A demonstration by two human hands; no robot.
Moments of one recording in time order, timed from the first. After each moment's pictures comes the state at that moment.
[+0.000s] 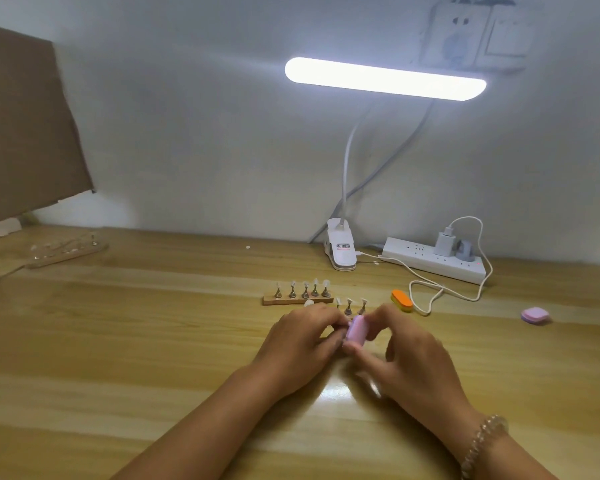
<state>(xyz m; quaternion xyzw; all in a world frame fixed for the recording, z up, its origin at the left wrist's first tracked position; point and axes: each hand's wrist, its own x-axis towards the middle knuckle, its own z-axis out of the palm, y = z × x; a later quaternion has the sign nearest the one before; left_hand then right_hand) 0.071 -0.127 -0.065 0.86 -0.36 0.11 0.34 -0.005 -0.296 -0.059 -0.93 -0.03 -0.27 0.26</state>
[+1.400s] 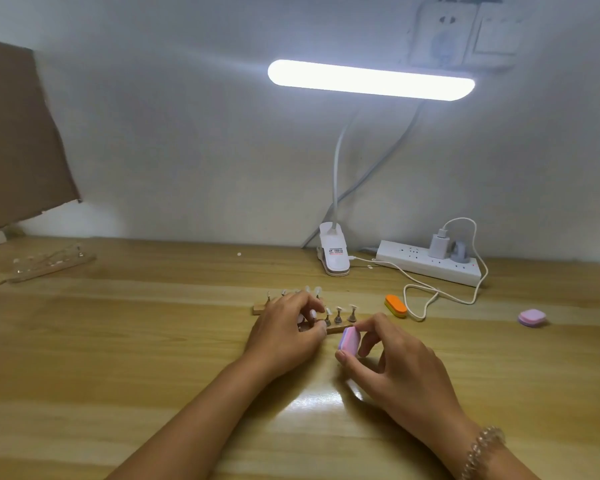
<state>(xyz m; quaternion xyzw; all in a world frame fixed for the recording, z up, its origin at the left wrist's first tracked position) 0.100 -0.132 -0.062 0.88 -0.25 0.11 0.38 -0.004 -0.297 -0.058 -0.94 0.00 -0.22 0.25</state>
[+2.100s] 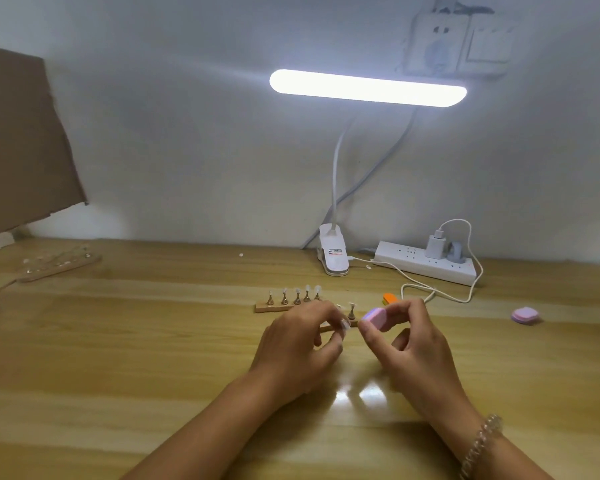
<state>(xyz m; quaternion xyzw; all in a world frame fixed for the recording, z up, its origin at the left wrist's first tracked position) 0.060 -0.135 -0.057 0.84 -0.35 0.20 0.36 -0.004 -0.306 -0.055 -0.85 0.03 -0.30 0.43</state>
